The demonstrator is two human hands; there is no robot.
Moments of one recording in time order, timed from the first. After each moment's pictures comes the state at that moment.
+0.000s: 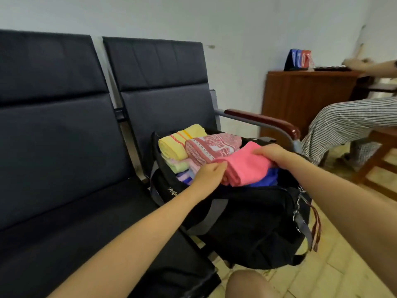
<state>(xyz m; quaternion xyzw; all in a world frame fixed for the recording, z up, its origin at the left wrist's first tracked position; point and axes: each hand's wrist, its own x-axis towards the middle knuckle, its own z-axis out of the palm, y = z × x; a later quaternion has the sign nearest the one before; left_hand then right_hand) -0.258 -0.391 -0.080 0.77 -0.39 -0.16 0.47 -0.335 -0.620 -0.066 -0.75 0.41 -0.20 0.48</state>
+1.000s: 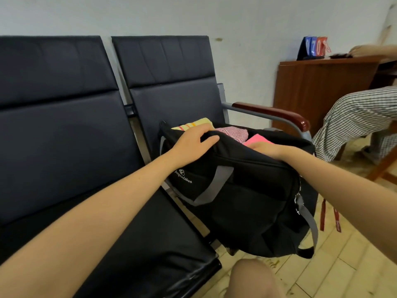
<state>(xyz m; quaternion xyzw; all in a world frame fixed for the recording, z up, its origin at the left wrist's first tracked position) -0.228 -0.355 -0.018 0.72 -0.58 0.07 0.37 -0.349 -0.572 -0.047 -0.88 0.22 -0.08 0.40</state>
